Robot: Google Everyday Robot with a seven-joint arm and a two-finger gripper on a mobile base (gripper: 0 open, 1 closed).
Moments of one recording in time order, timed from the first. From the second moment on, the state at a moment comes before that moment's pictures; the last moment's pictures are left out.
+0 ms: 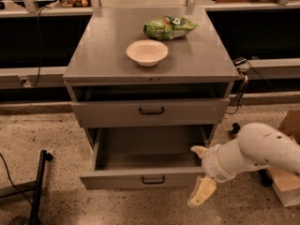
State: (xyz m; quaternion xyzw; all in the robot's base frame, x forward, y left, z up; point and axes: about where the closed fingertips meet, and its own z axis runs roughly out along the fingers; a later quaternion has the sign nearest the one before) arm 0.430 -0.140 0.623 -0.59 0.75 0.16 0.23
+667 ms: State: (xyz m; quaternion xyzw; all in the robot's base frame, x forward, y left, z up) arm 0.422 -0.134 0.532 -0.60 0.74 0.22 0.22
